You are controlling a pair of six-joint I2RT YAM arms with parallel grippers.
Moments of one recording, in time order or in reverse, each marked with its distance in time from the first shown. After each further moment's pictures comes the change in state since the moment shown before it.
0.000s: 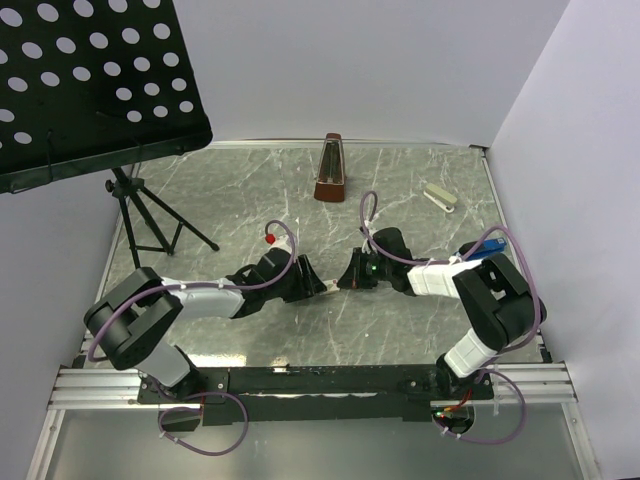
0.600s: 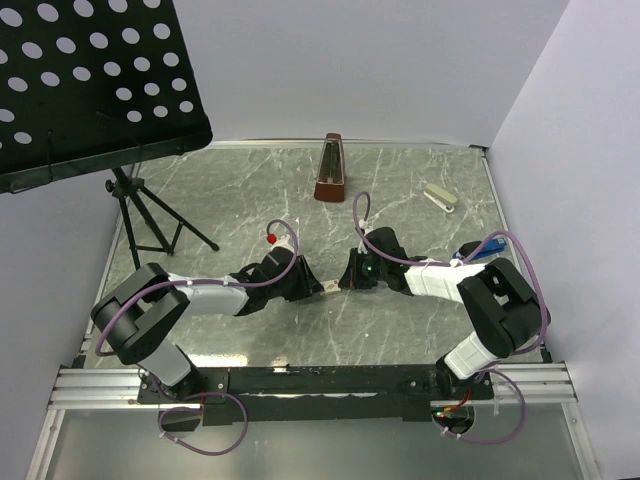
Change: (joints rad) left arm 0.000 0.044 0.023 -0.008 -0.013 -0.014; right arm 0.063 -0.043 0.040 -0.127 0.137 -0.037
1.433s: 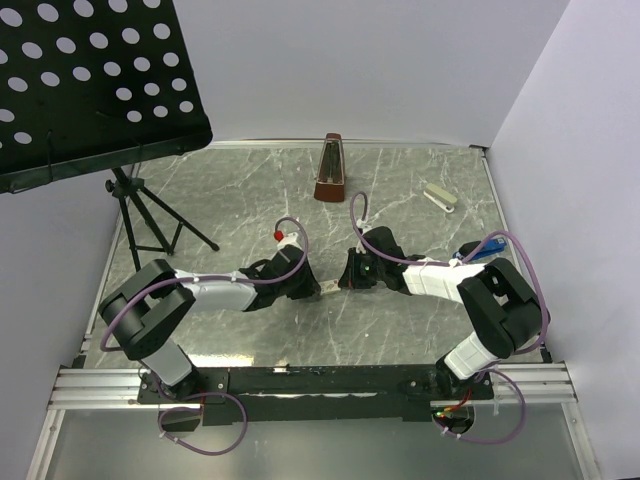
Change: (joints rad) left arm -0.036 0.043 0.090 -0.118 -0.104 0.063; right arm 0.023 0.000 0.024 -0.039 0.049 -0.008
